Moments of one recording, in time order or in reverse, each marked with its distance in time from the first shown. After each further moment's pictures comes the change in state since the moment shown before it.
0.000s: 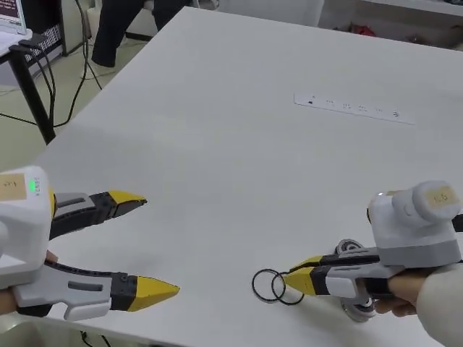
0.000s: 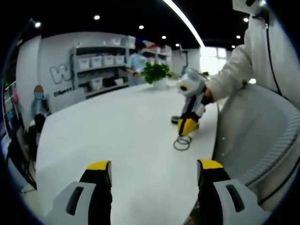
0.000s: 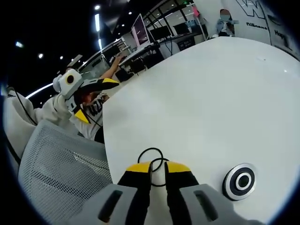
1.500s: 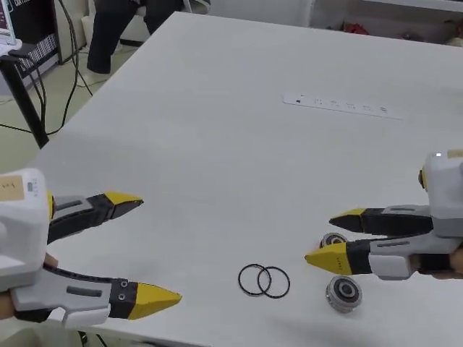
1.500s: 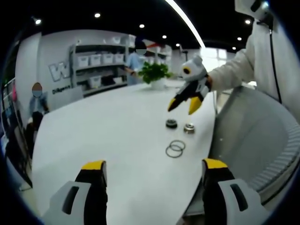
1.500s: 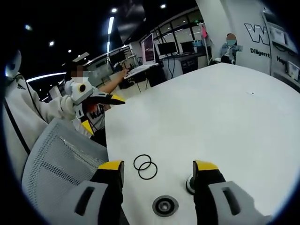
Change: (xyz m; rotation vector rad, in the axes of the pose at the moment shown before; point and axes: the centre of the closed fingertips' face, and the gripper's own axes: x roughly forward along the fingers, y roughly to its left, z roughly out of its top) left arm 0.012 -0.020 0.014 -0.026 0.009 -0.015; right arm -0.072 -0.003 0.033 -0.160 -0.123 -0.060
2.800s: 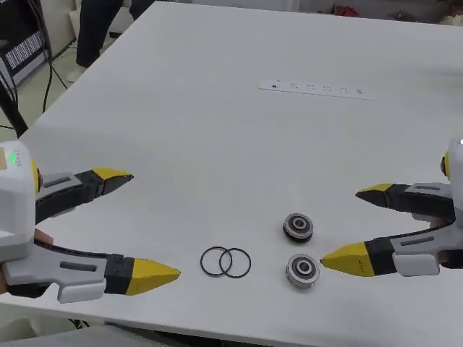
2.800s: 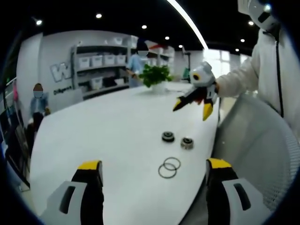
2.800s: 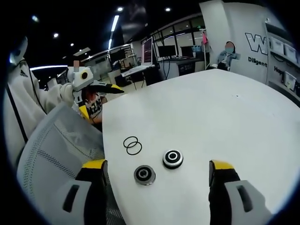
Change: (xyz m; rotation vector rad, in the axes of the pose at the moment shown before) left arm 0.029 -0.021 0.041 -0.013 -0.015 0.022; right arm -0.062 -0.034 -0.033 -0.071 -0.009 -0.054
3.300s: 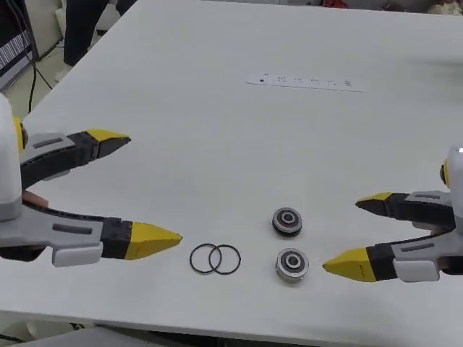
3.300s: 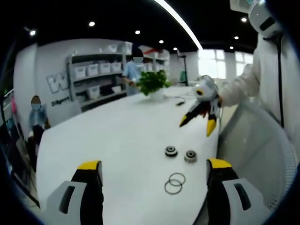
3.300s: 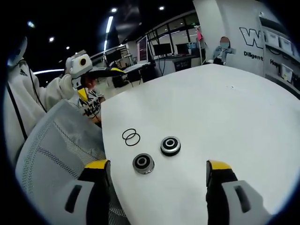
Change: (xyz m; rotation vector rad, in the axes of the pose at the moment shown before) left arm 0.009 0.006 0.046 0.080 -0.037 -0.013; right arm -0.010 -0.003 -0.023 0.051 0.004 -0.010
